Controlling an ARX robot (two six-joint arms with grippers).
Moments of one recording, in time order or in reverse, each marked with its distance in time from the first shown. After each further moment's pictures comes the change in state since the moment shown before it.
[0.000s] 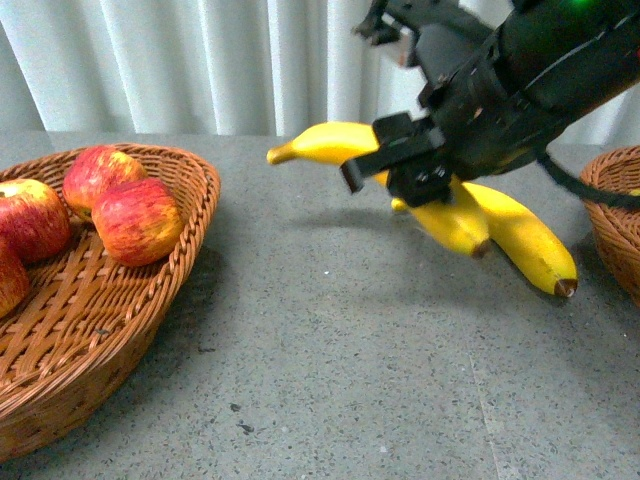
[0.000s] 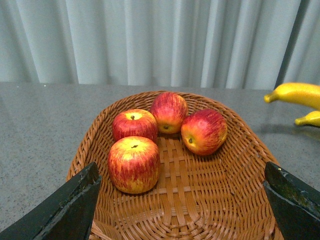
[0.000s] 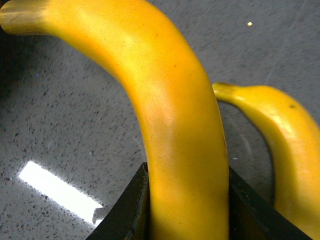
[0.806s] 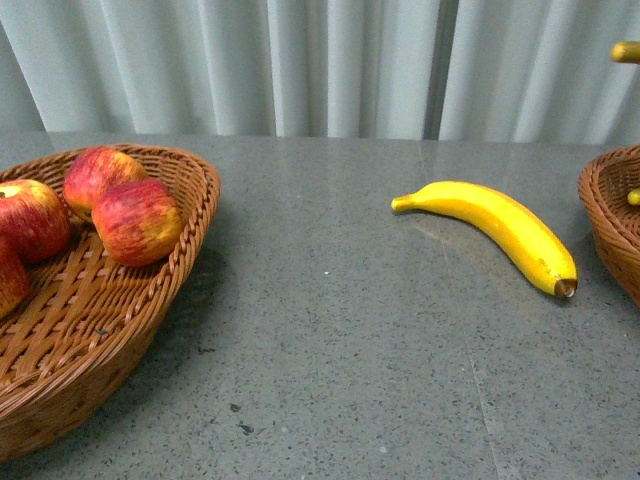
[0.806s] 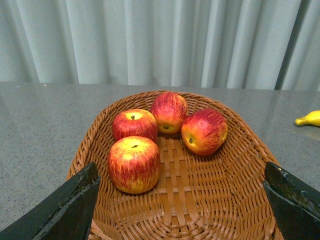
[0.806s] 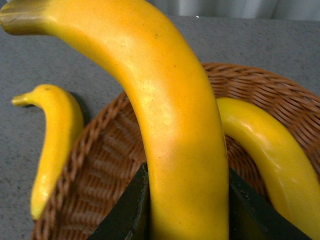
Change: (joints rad) left arm 0.000 0.000 0.000 0.000 0.000 0.000; right arm -0.668 -0.285 -0.369 0.285 -0.420 -0.036
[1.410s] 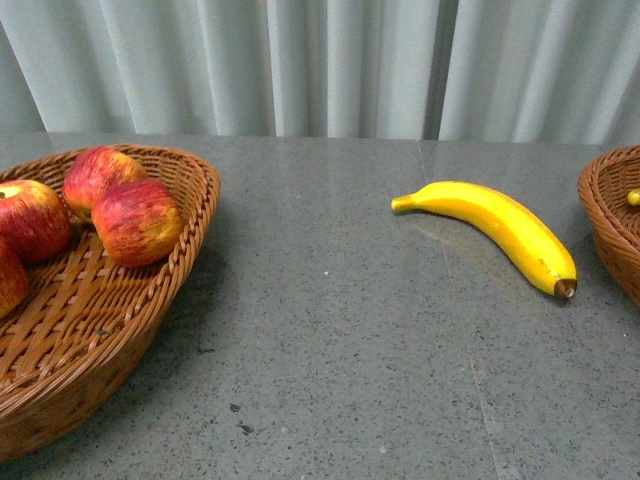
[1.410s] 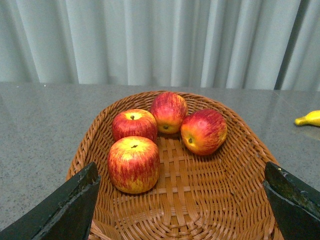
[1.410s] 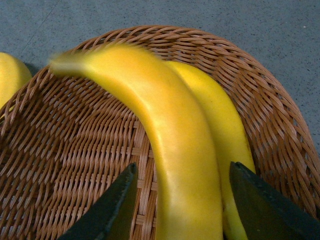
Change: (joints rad) left arm 0.000 0.000 0.000 0.000 0.000 0.000; right arm -0.200 0.023 -0.038 -0.021 -0.123 -0.156
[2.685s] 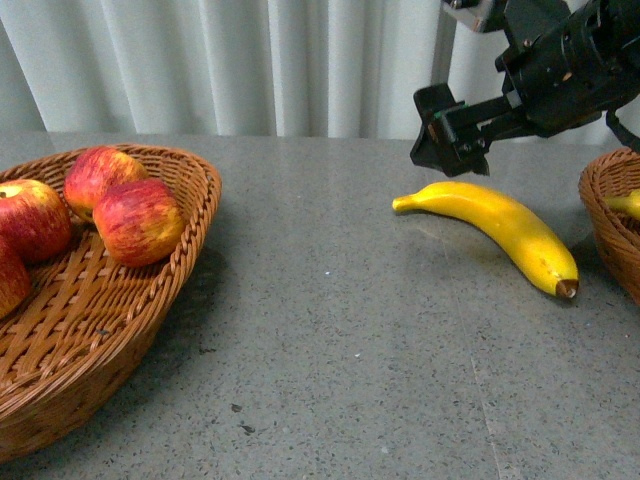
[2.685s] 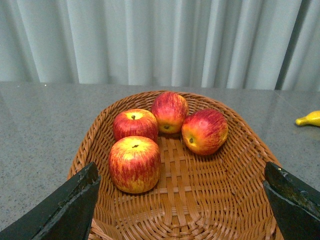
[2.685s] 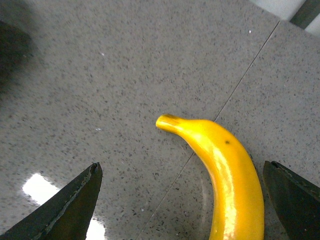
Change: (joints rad) left arm 0.000 0.000 0.000 0.000 0.000 0.000; right arm 0.697 0.309 0.461 -0.203 0.315 0.046
